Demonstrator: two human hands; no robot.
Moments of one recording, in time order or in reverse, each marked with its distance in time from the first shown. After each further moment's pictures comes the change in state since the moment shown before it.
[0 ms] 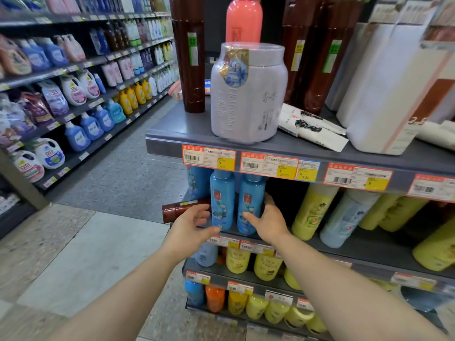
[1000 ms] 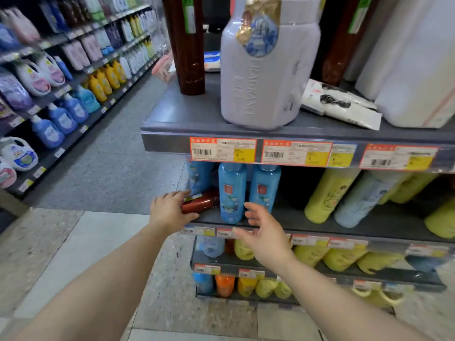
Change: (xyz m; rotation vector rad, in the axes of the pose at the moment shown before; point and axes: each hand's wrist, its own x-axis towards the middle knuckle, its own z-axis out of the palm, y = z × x) left_hand 0.102 -0.075 -0.058 0.990 -0.020 0.087; right_hand -0.056 -0.018 0.050 0.082 -0.024 0.075
